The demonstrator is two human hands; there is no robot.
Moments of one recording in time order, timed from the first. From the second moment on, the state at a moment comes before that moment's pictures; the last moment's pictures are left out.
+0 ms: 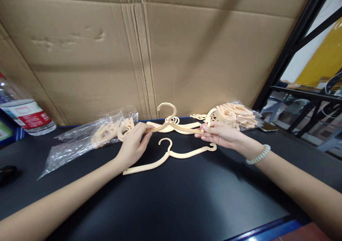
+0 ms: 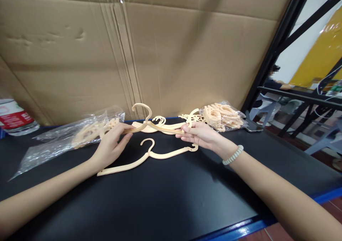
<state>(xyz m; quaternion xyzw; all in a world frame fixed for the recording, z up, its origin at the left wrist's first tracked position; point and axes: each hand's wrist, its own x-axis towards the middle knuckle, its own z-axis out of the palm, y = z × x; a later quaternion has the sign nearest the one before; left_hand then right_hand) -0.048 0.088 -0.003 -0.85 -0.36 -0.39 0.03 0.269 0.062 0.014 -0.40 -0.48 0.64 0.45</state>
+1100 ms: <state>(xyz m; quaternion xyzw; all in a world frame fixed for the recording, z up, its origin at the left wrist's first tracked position) -0.048 0.089 -0.004 -0.85 -0.35 -0.40 0.03 0.259 0.059 0.015 -0.42 -0.43 0.60 0.53</state>
